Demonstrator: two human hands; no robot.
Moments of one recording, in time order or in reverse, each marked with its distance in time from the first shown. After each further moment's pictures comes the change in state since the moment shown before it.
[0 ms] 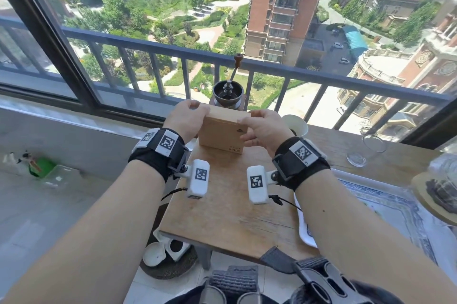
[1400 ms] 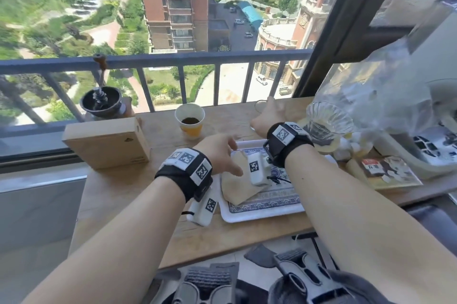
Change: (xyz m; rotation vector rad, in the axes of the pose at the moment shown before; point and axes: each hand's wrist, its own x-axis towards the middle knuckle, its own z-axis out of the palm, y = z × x) left_hand -0.024 0.041 0.045 0.638 -0.326 0.316; right_hand 0.042 -0.054 -0.032 -0.623 0.388 -0.070
